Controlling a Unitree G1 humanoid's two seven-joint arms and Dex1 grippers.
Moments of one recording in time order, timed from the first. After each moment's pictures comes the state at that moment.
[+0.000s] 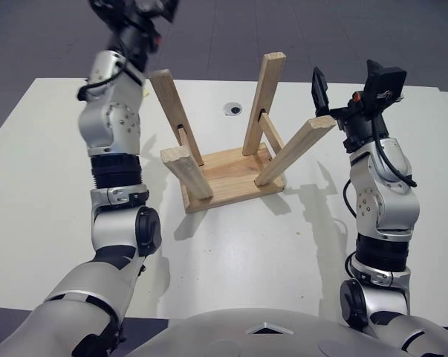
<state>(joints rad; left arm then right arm) -0.90 0.19 0.35 0.17 -0.45 0.33 -0.14 -0.32 -0.25 -0.16 -0.31 0.18 0.38 0.16</state>
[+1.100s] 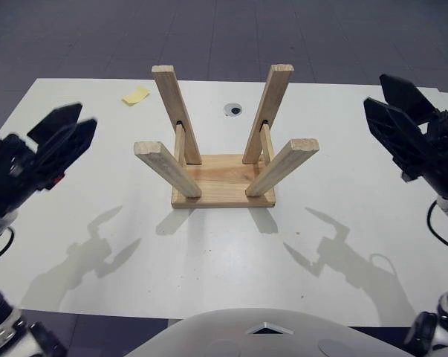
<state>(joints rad) 0.05 0.74 0.79 -0.30 -1.22 0.92 -0.92 -0.08 -0.69 -0.61 -0.51 1.34 0.82 0.64</state>
